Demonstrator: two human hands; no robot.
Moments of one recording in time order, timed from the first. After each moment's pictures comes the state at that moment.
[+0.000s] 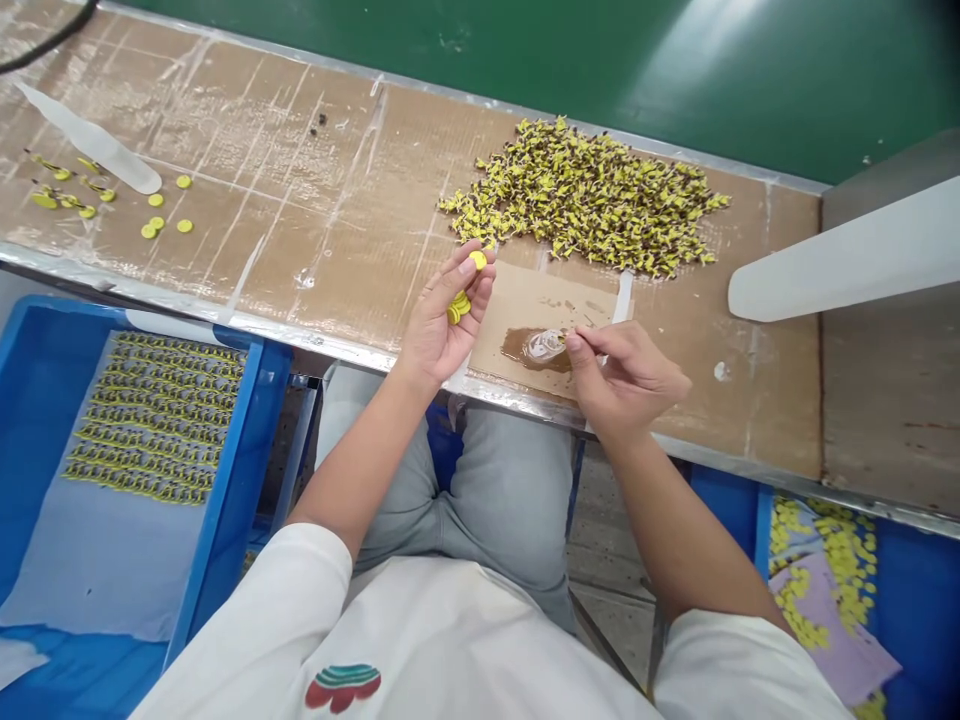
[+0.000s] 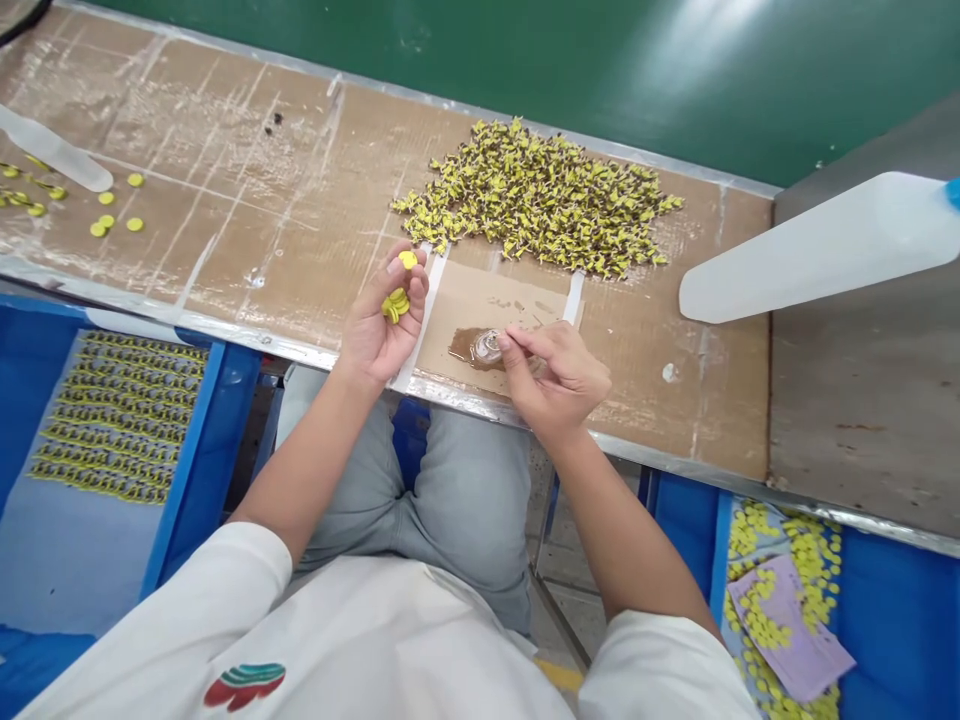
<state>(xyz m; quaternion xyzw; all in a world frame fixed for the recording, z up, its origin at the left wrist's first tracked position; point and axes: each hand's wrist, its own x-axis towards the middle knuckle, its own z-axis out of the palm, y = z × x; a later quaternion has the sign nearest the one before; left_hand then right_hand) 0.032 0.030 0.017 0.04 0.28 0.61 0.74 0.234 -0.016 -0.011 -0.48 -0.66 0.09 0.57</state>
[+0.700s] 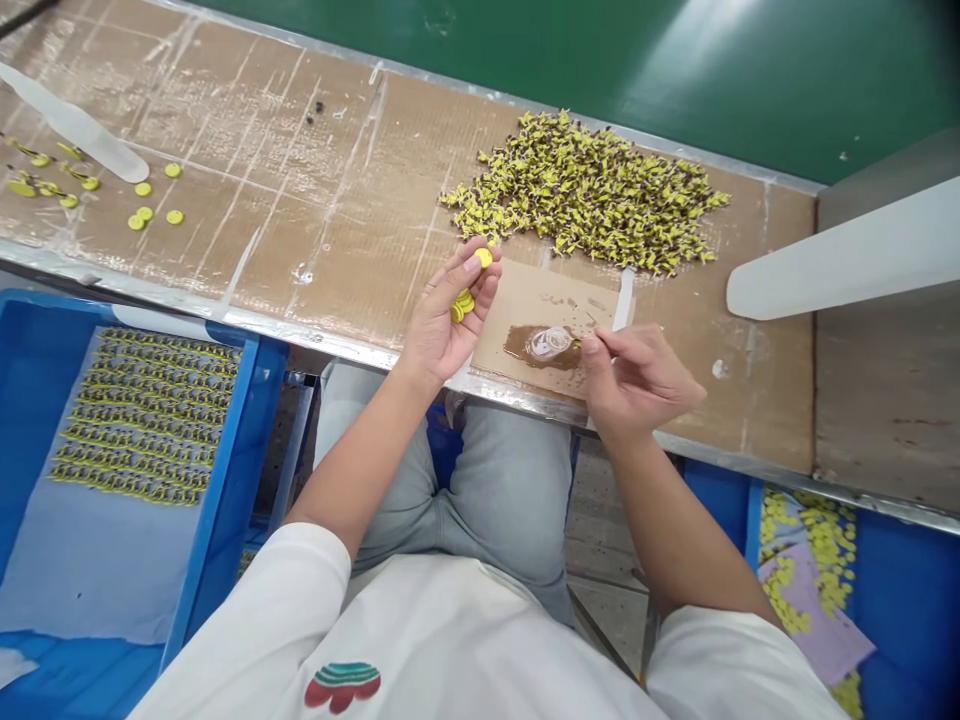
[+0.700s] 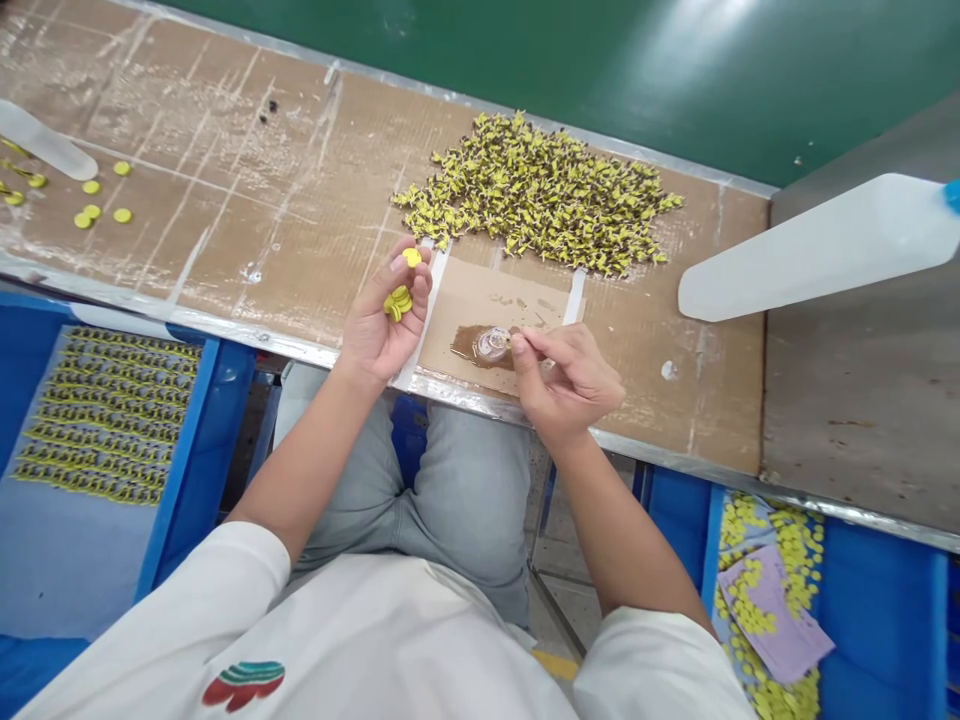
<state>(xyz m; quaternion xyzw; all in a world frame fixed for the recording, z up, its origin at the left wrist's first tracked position) 0.031 0.029 0.018 0.02 0.28 0.60 0.75 0.233 -0.020 -0.009 -0.49 -0.65 0.05 0.57</state>
